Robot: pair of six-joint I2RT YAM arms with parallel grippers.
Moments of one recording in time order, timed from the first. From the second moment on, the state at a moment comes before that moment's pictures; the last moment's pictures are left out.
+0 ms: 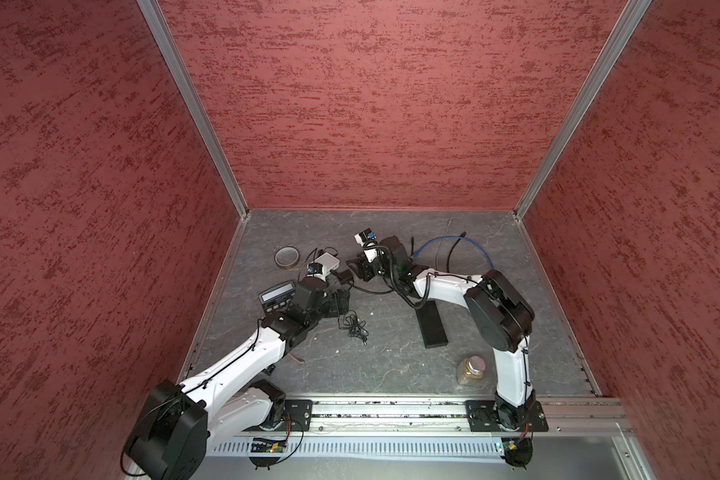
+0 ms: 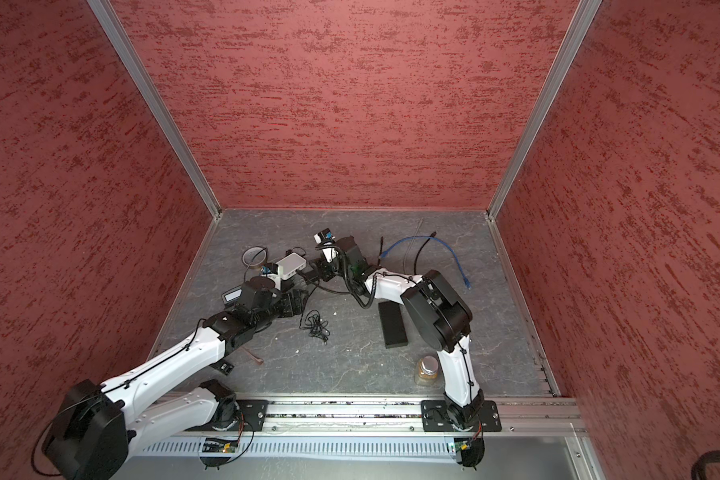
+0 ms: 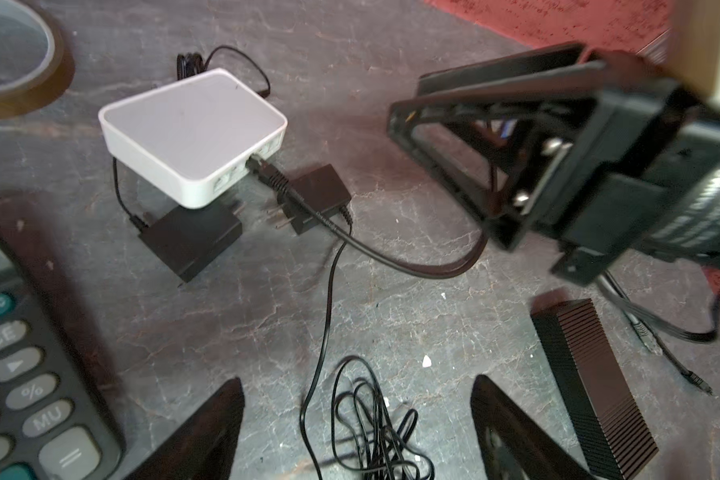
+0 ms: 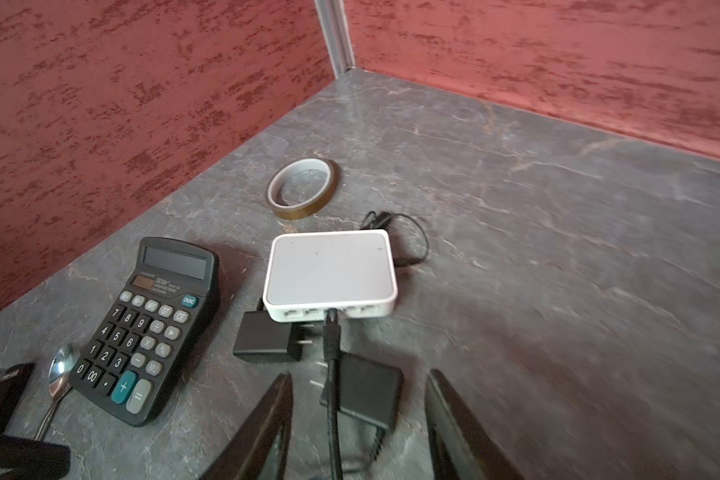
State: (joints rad) left arm -0.53 1.06 0.55 -0.18 -0.07 -0.55; right arm 0.68 1.99 1.26 0.33 -0.21 0.20
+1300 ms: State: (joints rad) left arm -0.81 1.54 0.76 -0.40 -0.24 -0.94; right arm 0.70 1.36 0.70 0.00 0.00 0.29
